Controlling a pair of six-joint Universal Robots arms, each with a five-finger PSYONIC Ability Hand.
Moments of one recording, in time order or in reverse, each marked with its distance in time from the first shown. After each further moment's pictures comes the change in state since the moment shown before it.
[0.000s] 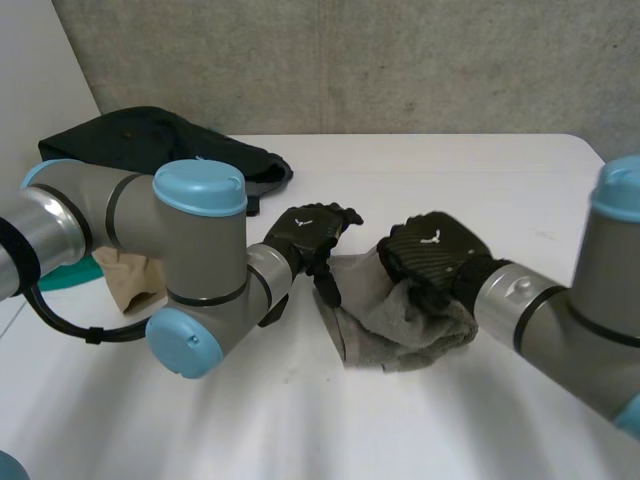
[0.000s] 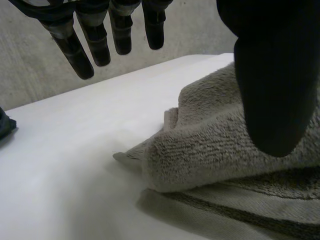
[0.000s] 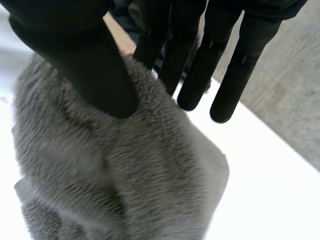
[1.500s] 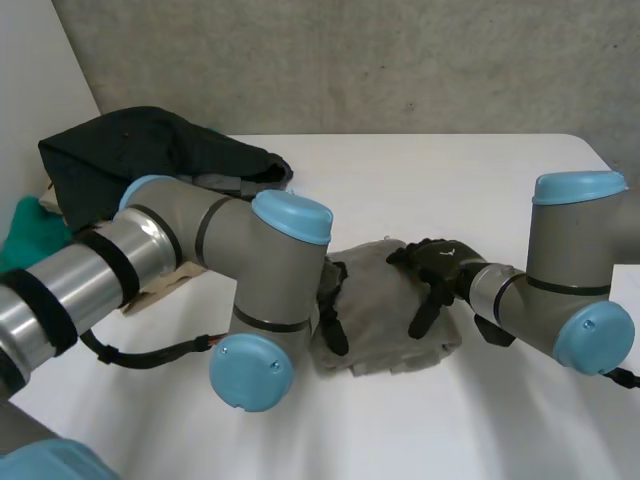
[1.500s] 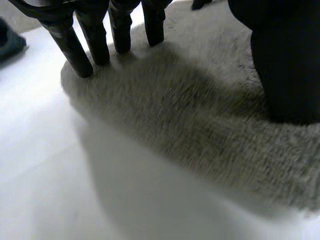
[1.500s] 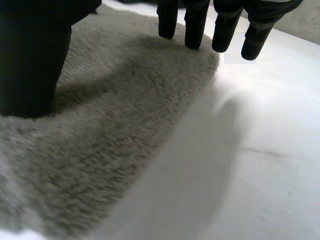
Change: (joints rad) left arm -0.145 -0.213 0.271 -0.329 -0.341 -0.025; right arm -0.088 0.386 -0.290 0.111 0.065 0.180; left_hand -0.023 -0.031 -0.025 -0.030 -0.007; right_hand -0.900 -0.924 -0.916 -0.920 -0.904
